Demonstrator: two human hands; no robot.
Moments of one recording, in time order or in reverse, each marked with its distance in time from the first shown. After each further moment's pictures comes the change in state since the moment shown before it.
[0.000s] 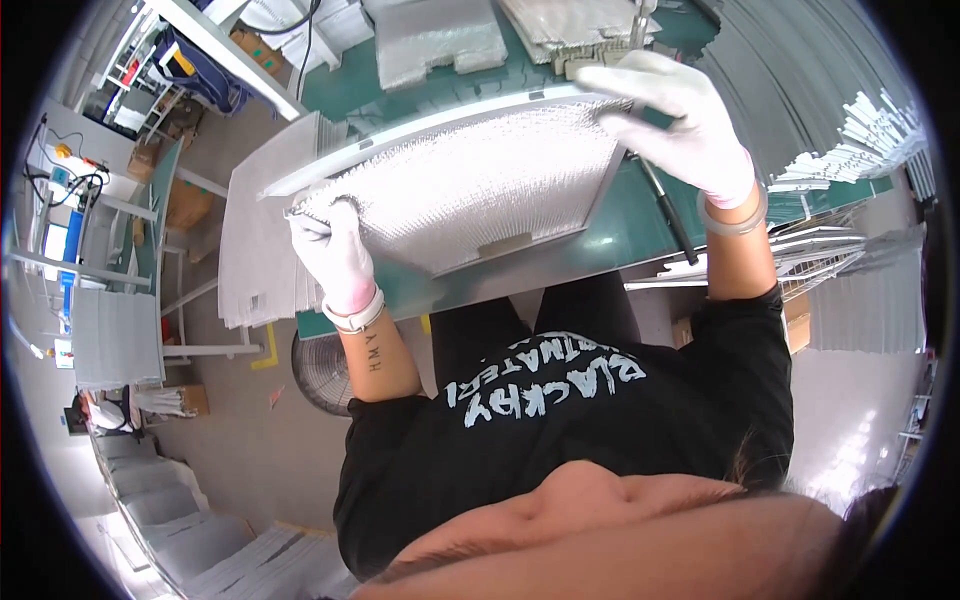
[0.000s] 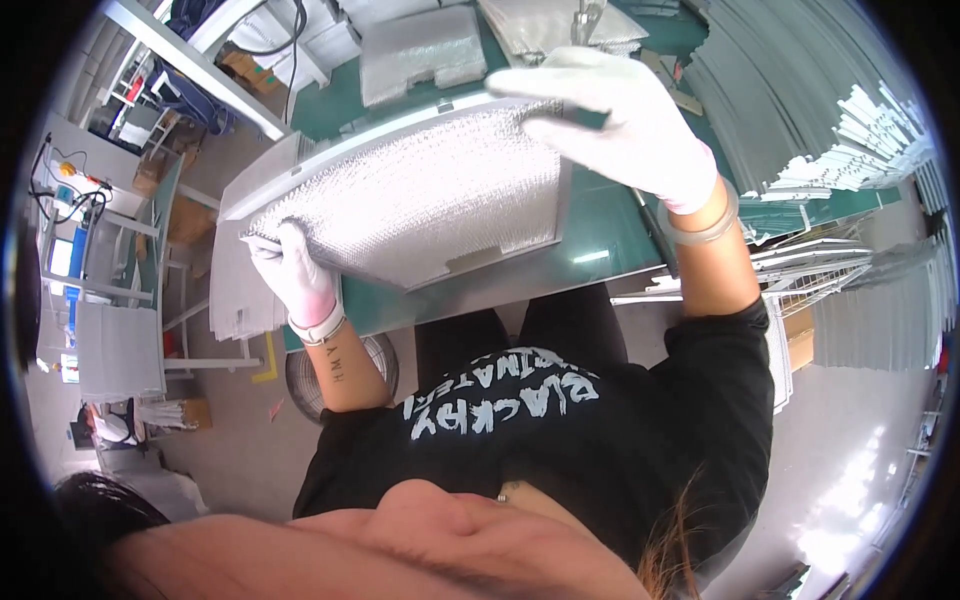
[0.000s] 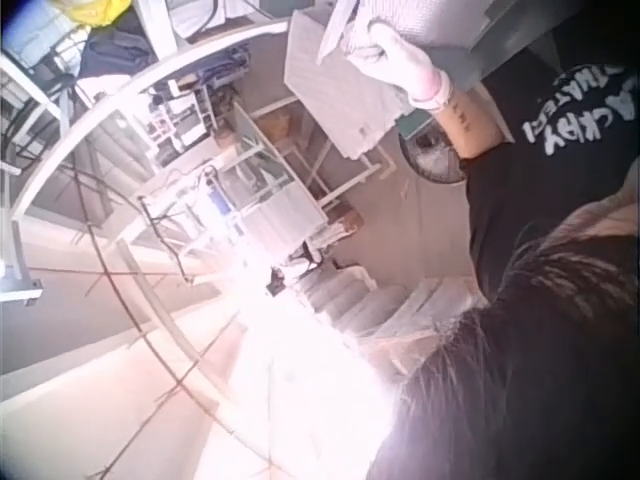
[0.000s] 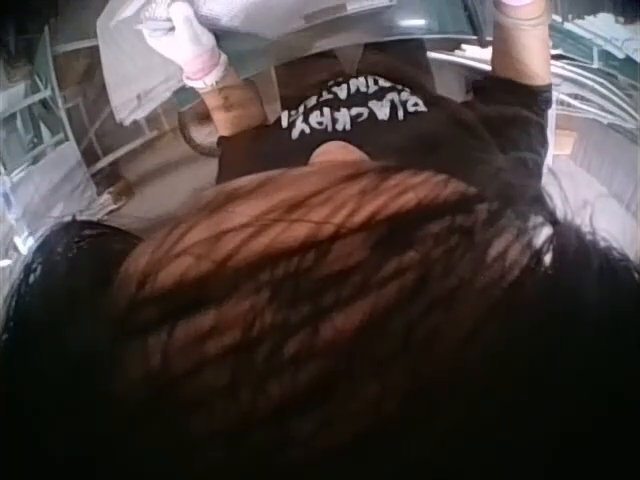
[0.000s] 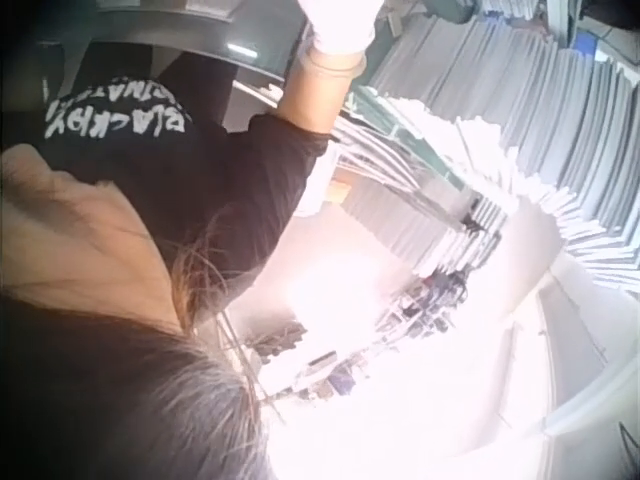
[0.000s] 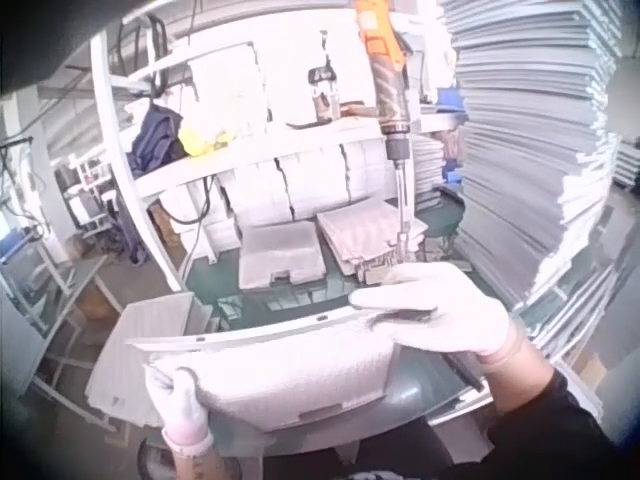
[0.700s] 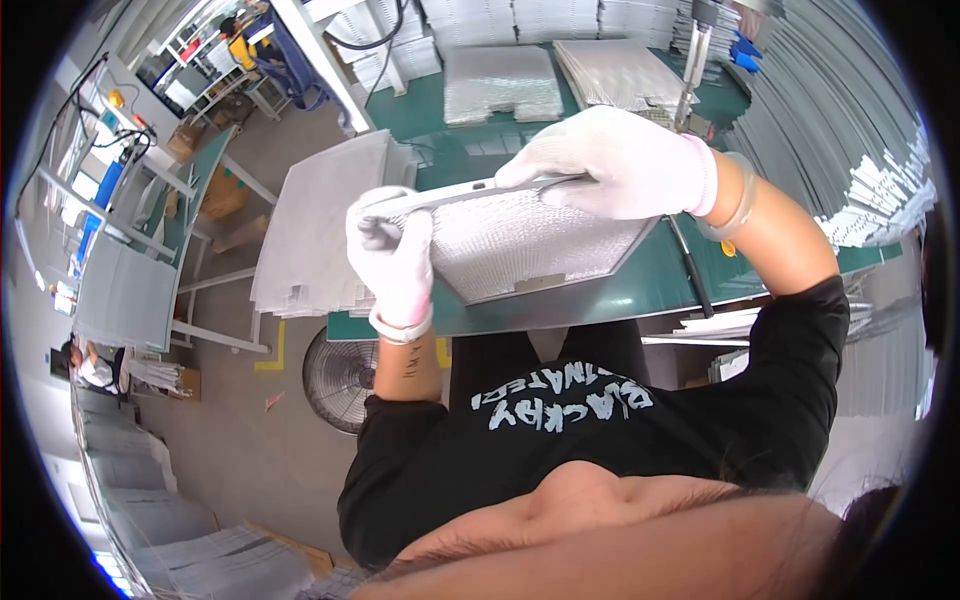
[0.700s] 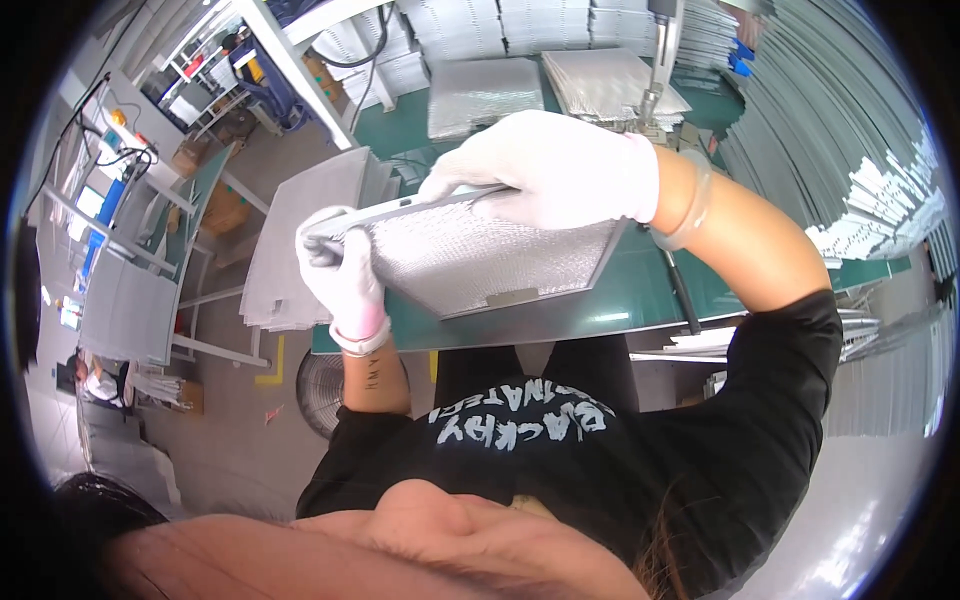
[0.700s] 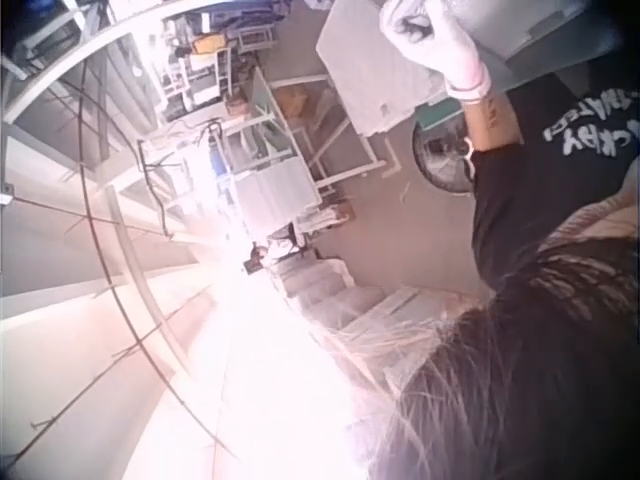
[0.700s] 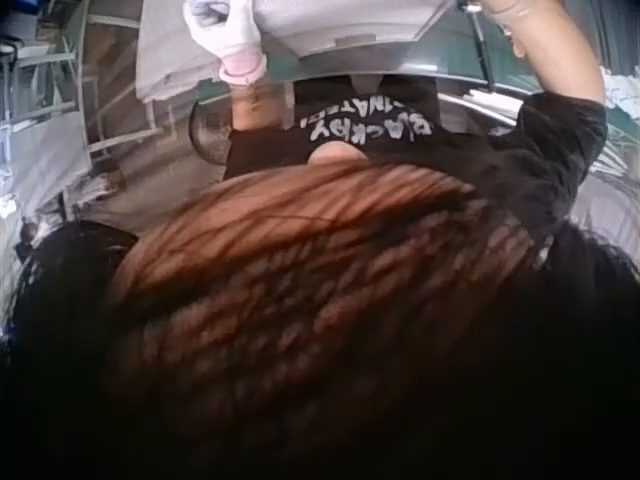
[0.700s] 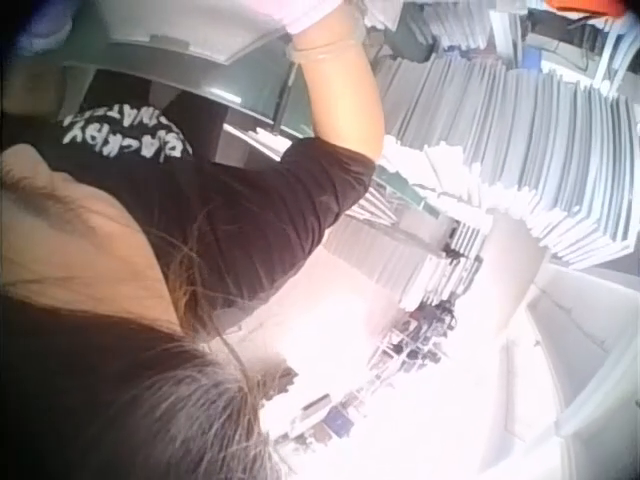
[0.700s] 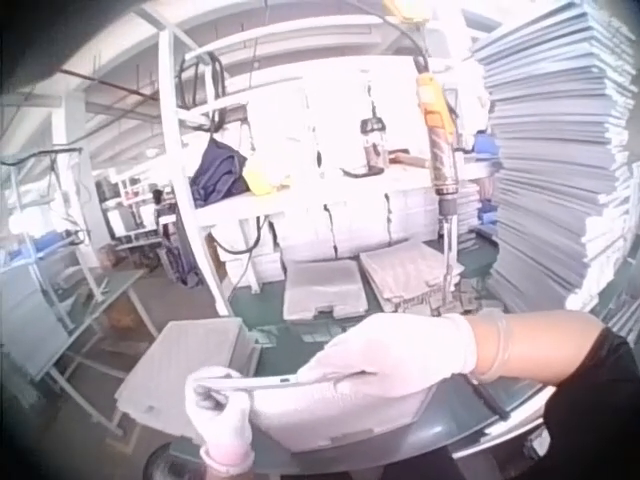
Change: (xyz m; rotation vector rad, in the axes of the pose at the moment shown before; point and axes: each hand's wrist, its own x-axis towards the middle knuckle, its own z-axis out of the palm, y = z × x) left_hand -0.005 0.048 0.019 0.109 0.056 0.121; right_hand 0.098 -0.061 0.026 0.303 -0.462 -0.223
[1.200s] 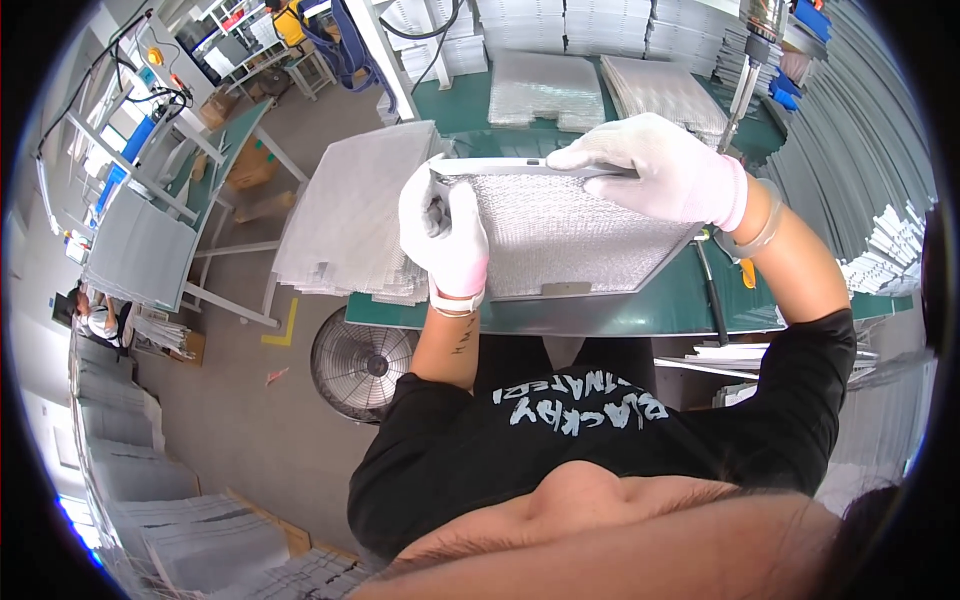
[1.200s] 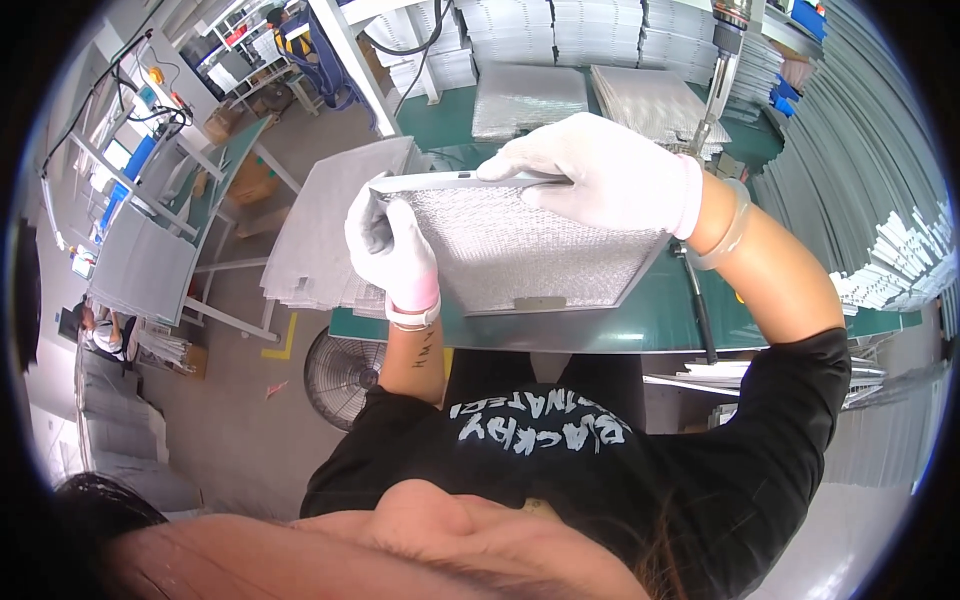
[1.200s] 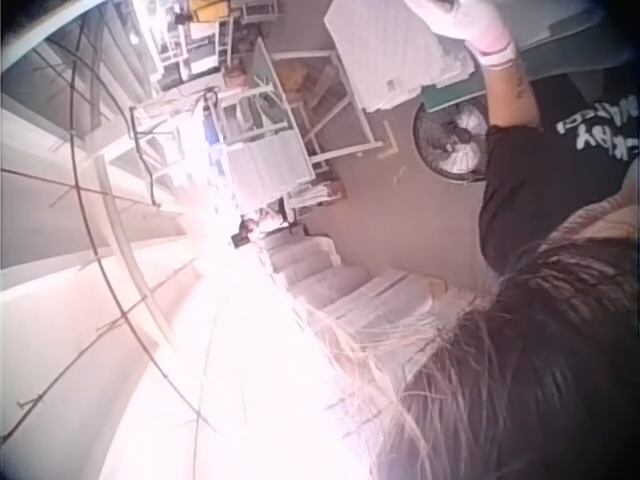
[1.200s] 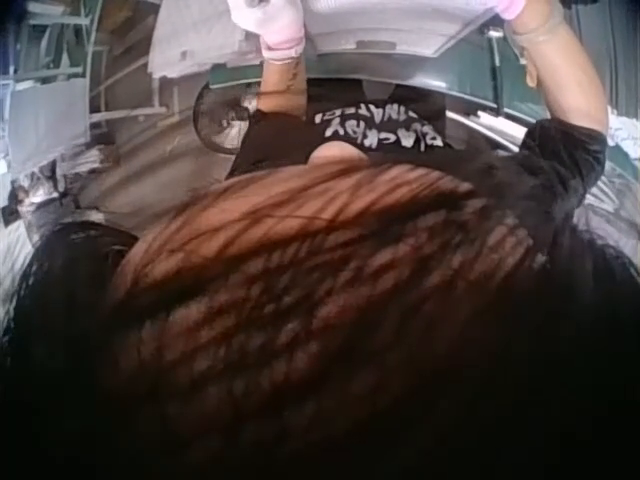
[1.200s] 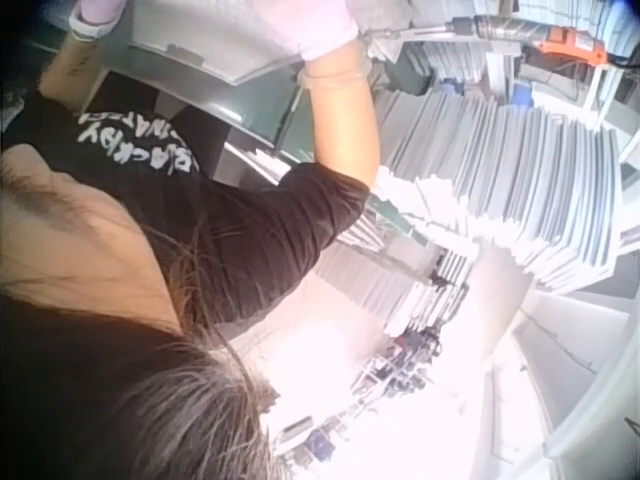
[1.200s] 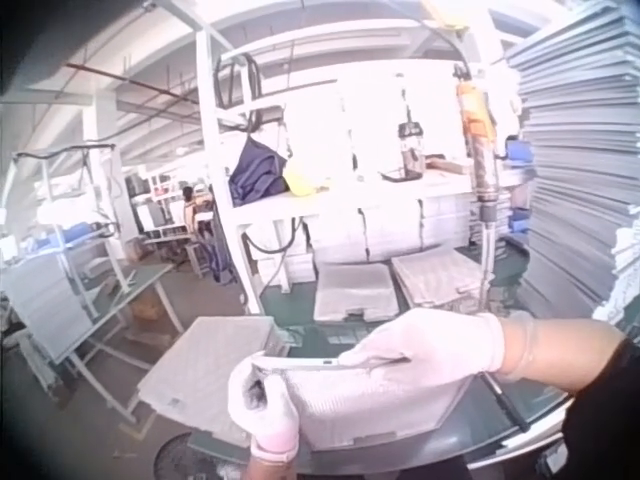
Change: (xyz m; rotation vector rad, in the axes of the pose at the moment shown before) left_hand 0.003 -0.025 0.023 0.194 0.292 0.251; right_hand 0.010 0.008 0.002 0.033 0.046 0.049
